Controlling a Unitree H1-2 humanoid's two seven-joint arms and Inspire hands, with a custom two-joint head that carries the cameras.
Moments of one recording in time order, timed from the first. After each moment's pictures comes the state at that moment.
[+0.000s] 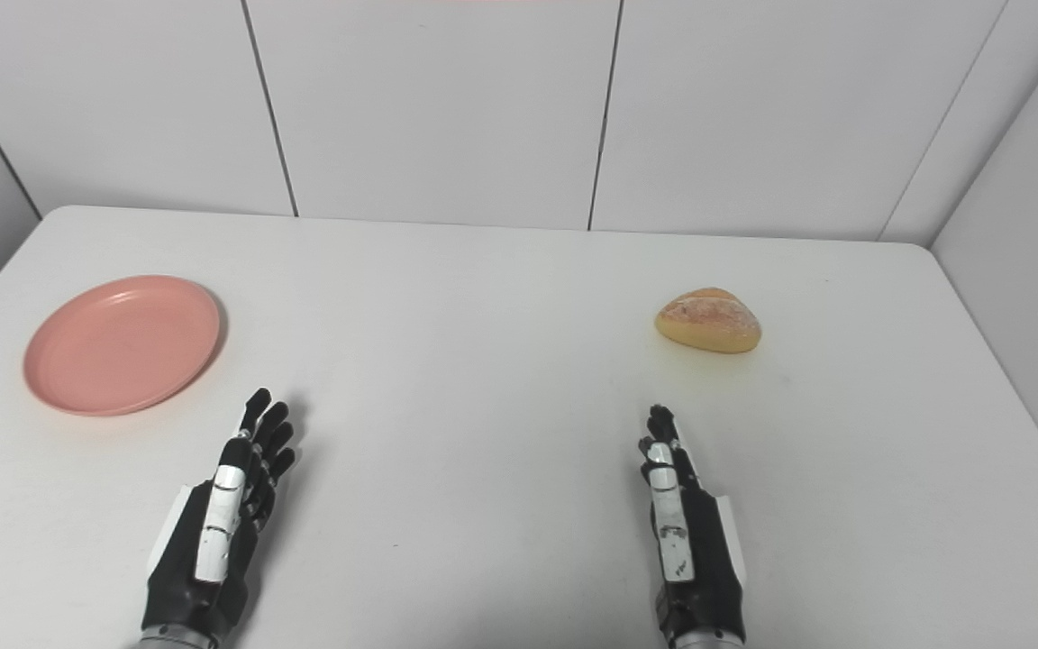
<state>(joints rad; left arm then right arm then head) 0.17 0.00 0.02 -0.37 -0.02 0.13 -0.13 0.13 0.12 0.06 -0.32 0.03 0.17 -0.03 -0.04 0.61</state>
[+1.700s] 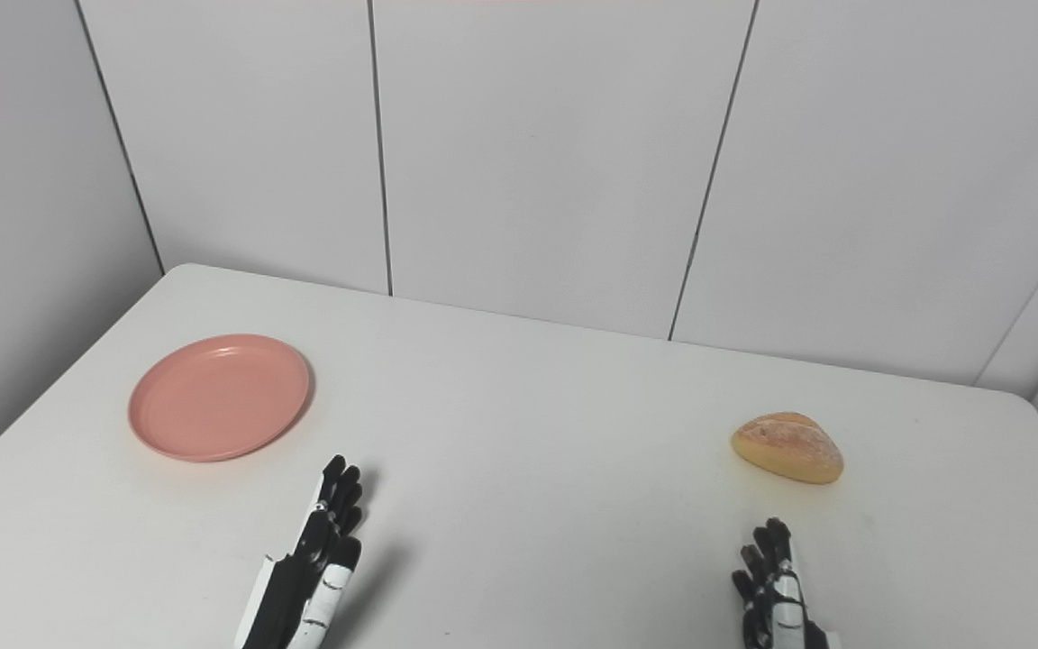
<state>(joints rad) 0.12 -0.04 -0.04 -0.11 0.01 -0.24 0.05 0.09 0.02 -0.02 -0.13 0.19 -0.03 0.06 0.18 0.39</state>
